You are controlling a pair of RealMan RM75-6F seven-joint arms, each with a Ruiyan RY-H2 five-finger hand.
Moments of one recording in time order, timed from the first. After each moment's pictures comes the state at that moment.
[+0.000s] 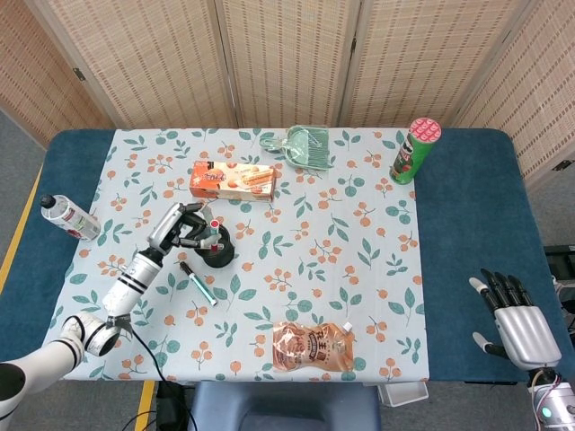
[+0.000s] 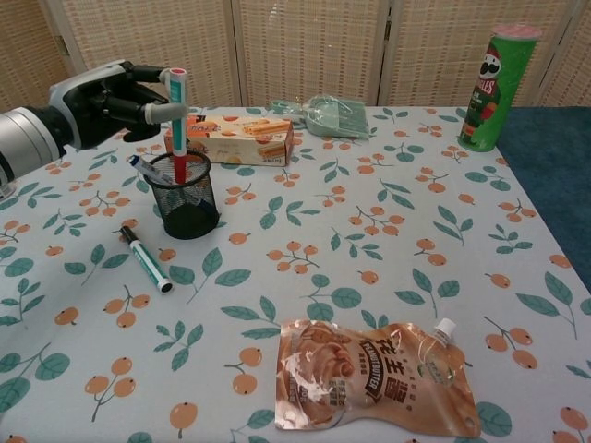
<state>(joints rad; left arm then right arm) -0.81 -1.65 -0.14 -0.85 1.53 1.05 -1.42 0.08 -1.09 -0.03 -1.62 -1.54 1.39 -0.11</state>
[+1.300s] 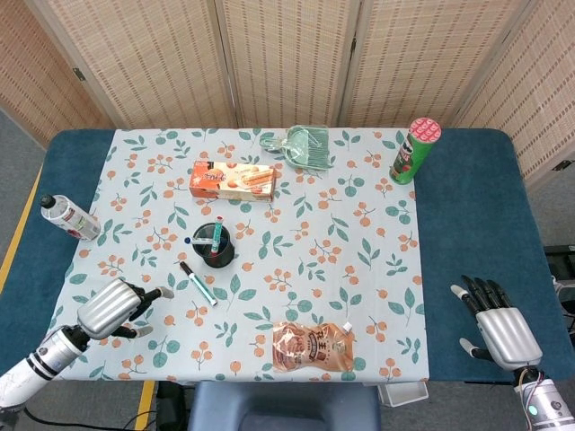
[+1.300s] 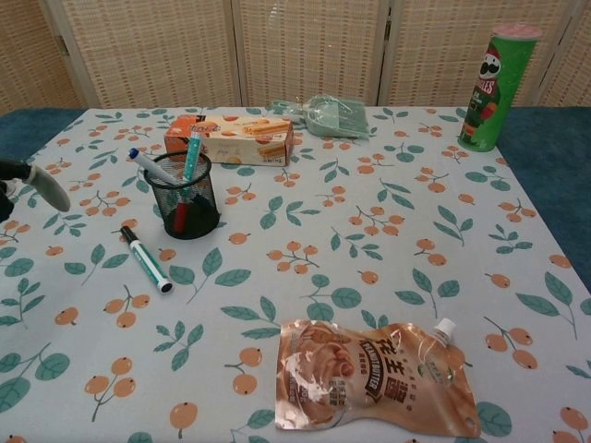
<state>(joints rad) -0.53 -1.21 0.15 -1.28 1.89 1.36 -0.35 0.11 -1.10 -0.05 -1.63 -1.56 1.31 -0.14</state>
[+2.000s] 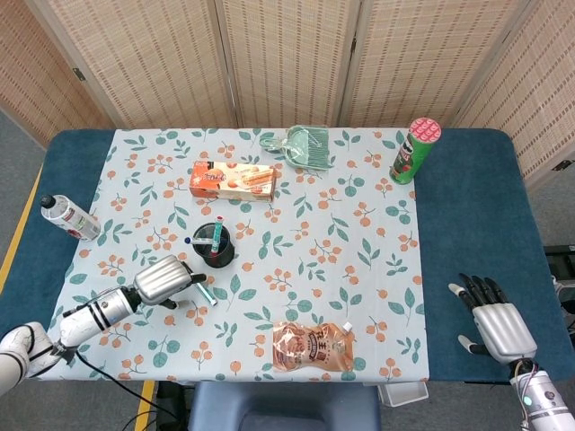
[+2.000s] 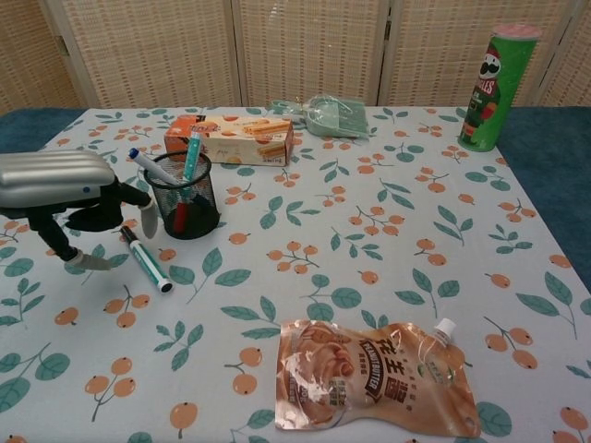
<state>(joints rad) -0.77 -1.47 0.14 -0.90 1.94 1.19 -0.51 0.14 -1.10 -0.04 -1.62 -1.51 1.25 -0.14</state>
